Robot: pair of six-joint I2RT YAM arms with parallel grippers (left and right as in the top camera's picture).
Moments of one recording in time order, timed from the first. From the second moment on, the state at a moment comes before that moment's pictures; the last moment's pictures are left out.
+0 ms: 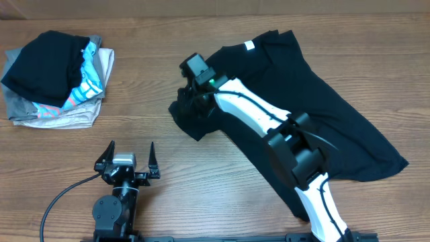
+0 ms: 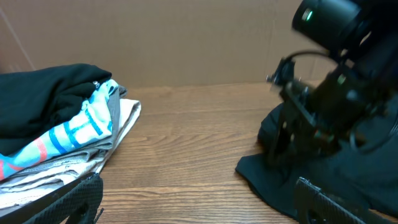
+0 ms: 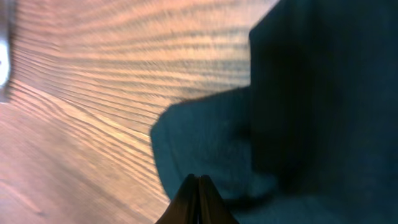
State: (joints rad) left arm -0.05 0.02 0.02 -0.09 -0.02 0.01; right arm 0.68 2.33 1.86 -0.67 -0.28 0.56
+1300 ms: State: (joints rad) left arm -0.05 0.02 0.02 -0.09 -0.02 0.01; right arm 0.99 2.37 1.86 -0.60 -0.17 0.57
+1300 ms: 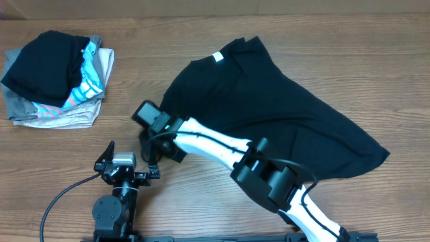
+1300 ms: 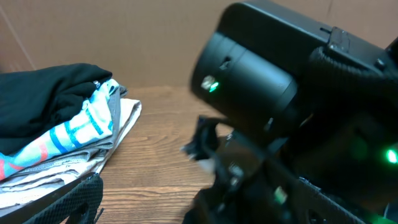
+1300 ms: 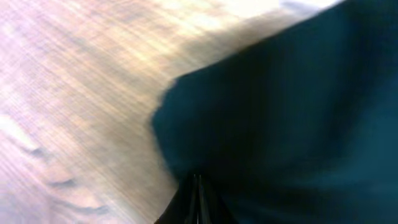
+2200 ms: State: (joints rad) left arm -0.05 0.01 0.02 -0.09 -0.02 0.01; right arm 0.72 2.38 2.07 -0.87 -0.14 0.49
